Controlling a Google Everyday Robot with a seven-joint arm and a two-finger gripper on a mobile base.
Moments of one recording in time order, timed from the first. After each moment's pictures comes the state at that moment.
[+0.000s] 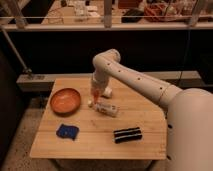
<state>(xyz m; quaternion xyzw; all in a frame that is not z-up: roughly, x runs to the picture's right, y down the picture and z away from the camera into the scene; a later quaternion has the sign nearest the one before) -0.052 0.018 0.819 -0.12 -0.30 -0.63 0.70</state>
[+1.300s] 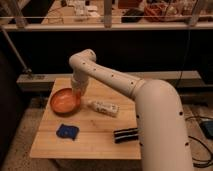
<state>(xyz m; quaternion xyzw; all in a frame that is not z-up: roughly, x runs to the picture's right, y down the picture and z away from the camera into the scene) -0.152 0.022 0.838 -0.12 -0.33 -0.67 0.66</state>
